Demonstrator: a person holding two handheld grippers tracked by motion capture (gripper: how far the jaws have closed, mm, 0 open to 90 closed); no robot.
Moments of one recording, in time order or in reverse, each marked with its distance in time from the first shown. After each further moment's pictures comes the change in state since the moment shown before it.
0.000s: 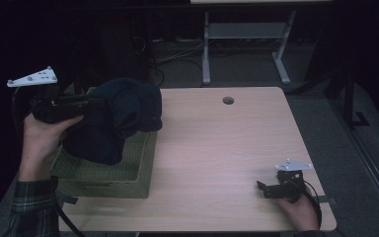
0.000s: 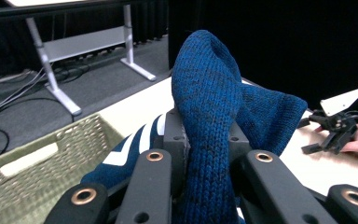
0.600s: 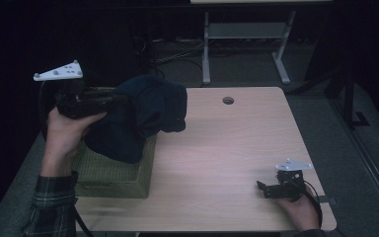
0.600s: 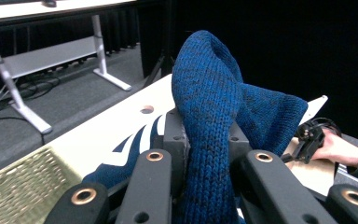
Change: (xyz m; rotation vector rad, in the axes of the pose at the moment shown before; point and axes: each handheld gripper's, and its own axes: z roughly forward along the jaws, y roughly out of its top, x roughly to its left) left arm -0.034 0.023 0.040 -0.016 -0.109 0.042; right arm 0.000 0.000 0.000 0.000 0.000 0.000
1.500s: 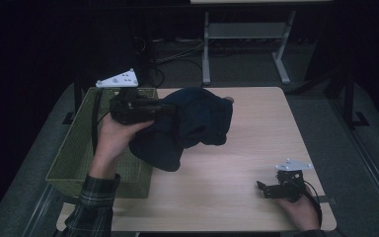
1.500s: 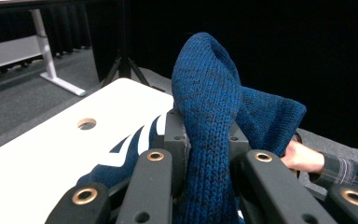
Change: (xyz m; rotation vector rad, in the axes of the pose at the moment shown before) left arm -0.045 0.000 0.086 0.002 -0.163 0.005; right arm 0.000 0.000 0.000 0.001 0.000 -0.001
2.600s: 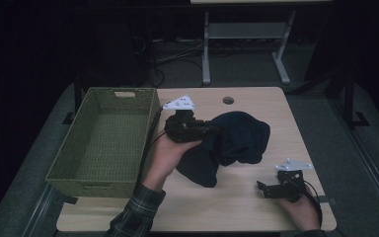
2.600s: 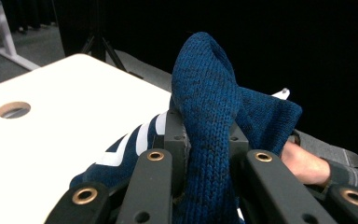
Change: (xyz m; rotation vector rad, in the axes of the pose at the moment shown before) left arm -0.027 -0.043 0.116 0.049 -0.061 -0.076; right arm 0.000 0.000 0.000 -0.001 0.002 0.000
